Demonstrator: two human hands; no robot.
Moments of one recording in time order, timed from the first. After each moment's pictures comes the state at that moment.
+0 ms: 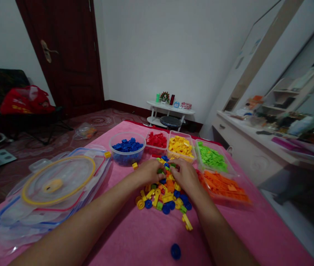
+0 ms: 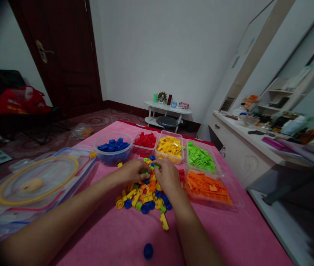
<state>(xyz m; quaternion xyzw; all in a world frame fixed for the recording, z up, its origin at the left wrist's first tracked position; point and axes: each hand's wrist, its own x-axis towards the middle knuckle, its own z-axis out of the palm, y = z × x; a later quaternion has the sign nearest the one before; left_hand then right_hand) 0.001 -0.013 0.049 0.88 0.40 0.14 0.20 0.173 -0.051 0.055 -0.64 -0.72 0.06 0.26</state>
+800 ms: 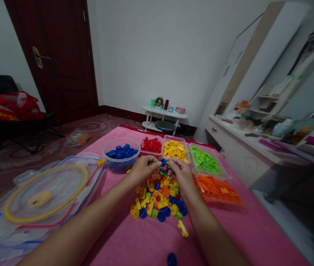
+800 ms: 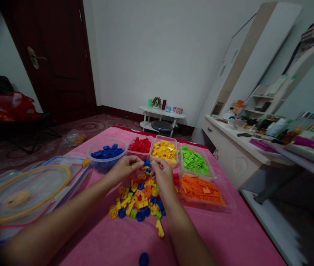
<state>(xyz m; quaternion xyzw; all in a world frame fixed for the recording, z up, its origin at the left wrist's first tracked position) 0.003 -0.008 0.062 0.72 0.40 0.38 0.42 0.156 -0.056 0.064 -0.52 -0.46 0.40 0.60</state>
